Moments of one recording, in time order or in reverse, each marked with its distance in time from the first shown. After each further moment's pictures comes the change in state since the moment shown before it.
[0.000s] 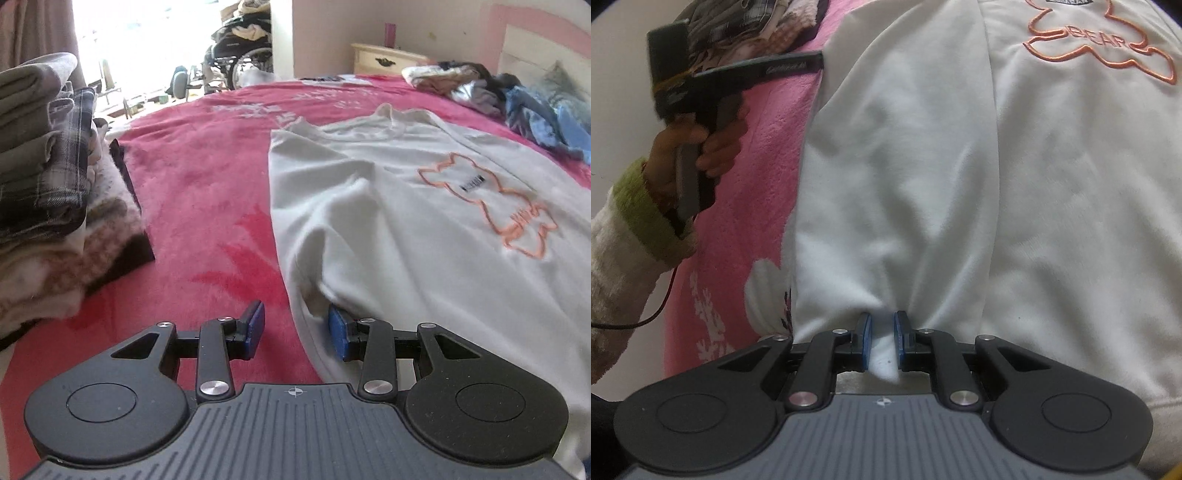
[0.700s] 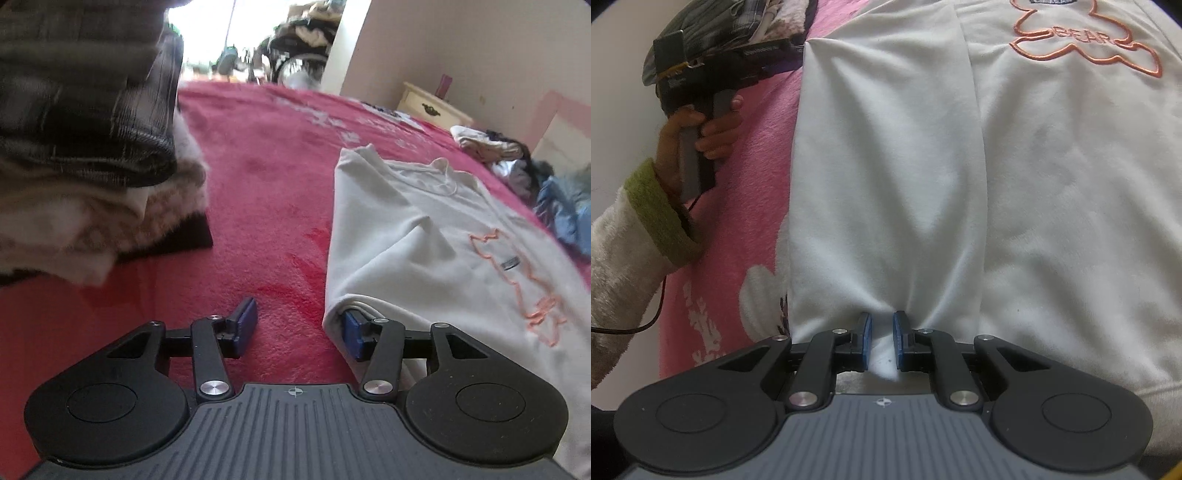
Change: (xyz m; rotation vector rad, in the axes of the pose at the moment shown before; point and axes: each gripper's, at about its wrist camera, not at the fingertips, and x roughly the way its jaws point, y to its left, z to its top) left arm 0.007 0.080 -0.001 -0.335 0.000 -0.131; right arm -0.001 0.008 -0.004 0.031 -0.029 -0.038
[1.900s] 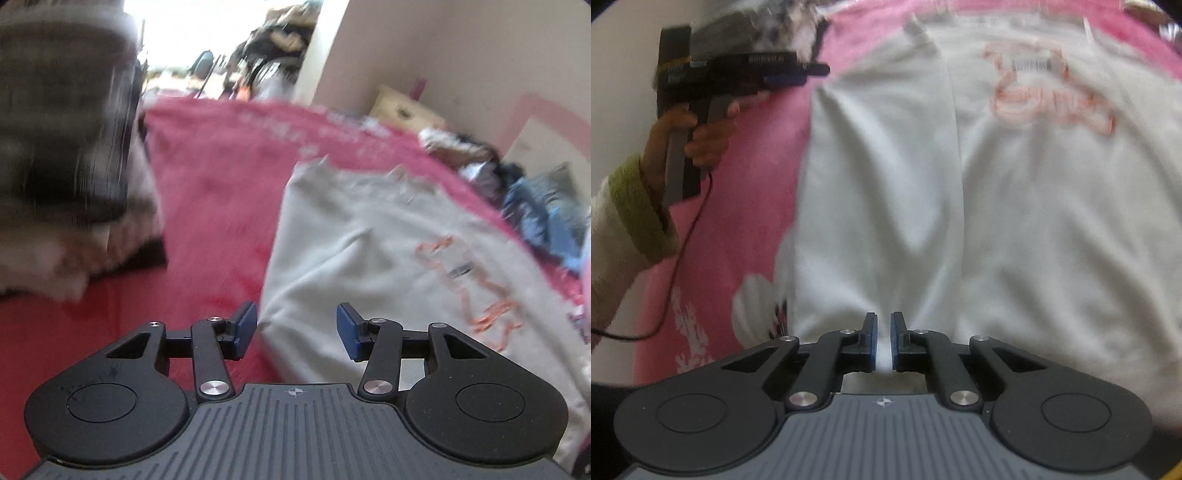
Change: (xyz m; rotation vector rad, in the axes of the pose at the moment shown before) left arm -0.037 -0.043 0.007 0.075 -0.063 -0.052; right arm -0.037 0.039 -0.013 -0.067 -0.161 -0.128
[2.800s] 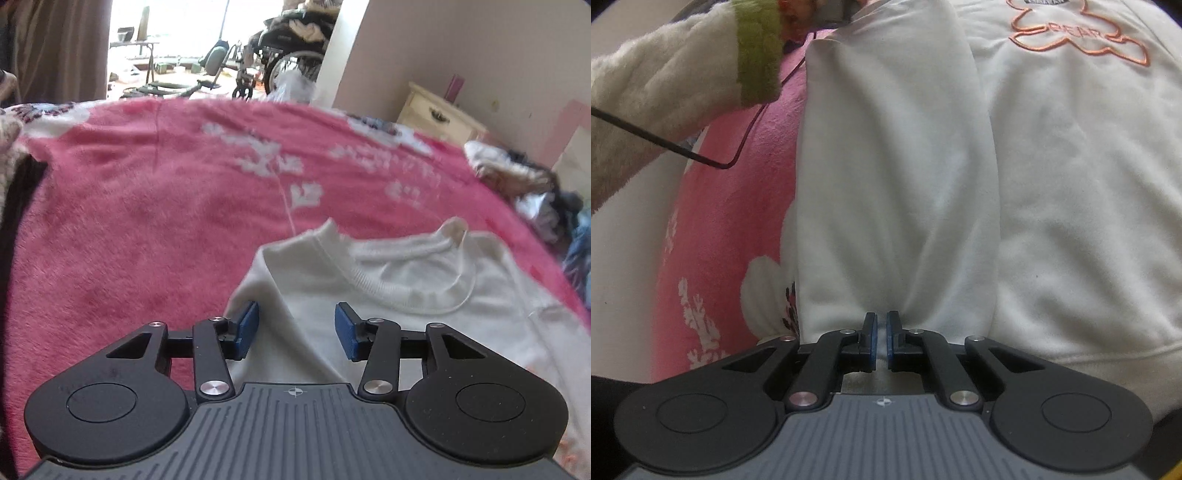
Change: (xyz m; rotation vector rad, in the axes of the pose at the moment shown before) left arm 0.164 -0.025 0.095 -0.021 0.017 0.080; right arm 0.038 -0.009 -0.014 0.086 0.128 0.106
